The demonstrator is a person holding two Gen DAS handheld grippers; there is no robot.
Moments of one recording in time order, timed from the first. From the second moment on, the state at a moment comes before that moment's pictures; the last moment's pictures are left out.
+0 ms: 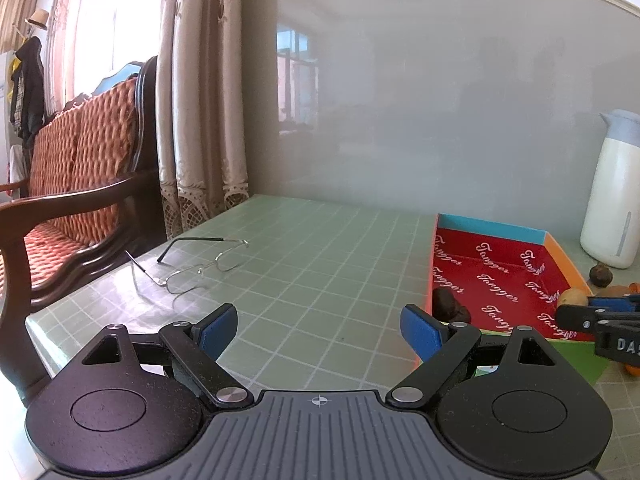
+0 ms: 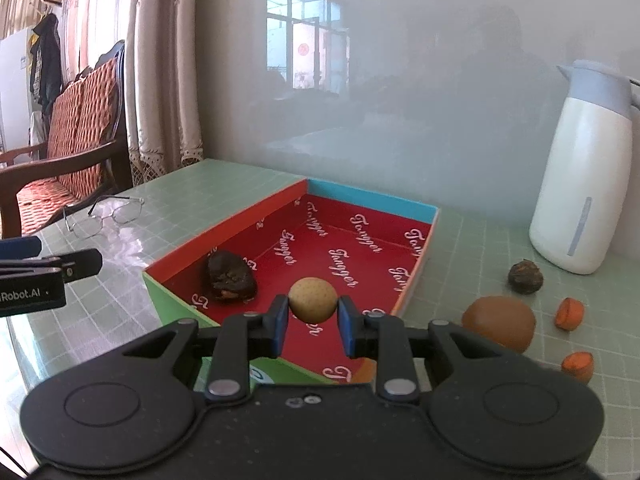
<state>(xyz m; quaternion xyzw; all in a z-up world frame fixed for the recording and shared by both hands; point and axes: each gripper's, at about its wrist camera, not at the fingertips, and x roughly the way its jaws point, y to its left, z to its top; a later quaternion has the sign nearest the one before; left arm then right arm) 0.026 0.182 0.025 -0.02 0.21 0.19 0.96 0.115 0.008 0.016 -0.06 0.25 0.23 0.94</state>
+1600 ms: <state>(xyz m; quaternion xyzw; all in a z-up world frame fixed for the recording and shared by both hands) 0.035 0.025 0.039 0.00 0.14 0.01 0.99 0.094 -0.234 0.027 0.18 0.24 -0.02 0.96</state>
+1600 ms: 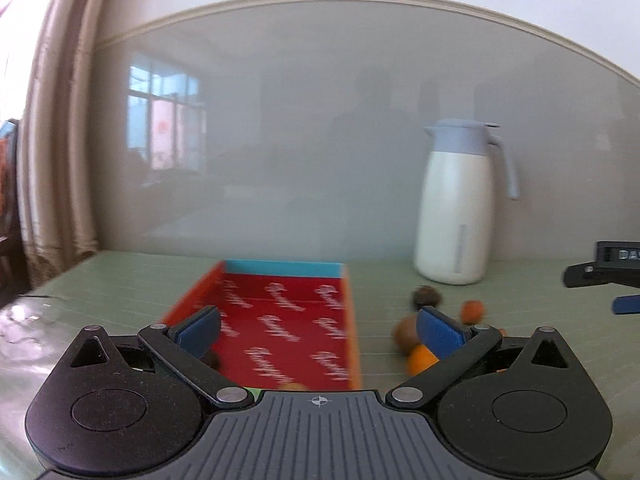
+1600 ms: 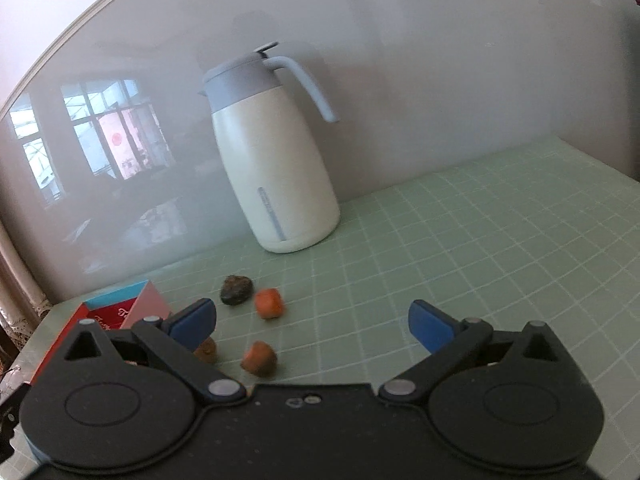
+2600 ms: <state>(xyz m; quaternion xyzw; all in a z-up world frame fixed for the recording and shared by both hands) 0.066 -0.117 -0.001 0.04 0.23 -0.11 0.97 0.057 -0.321 0.031 0.14 0.22 -0.11 0.96</state>
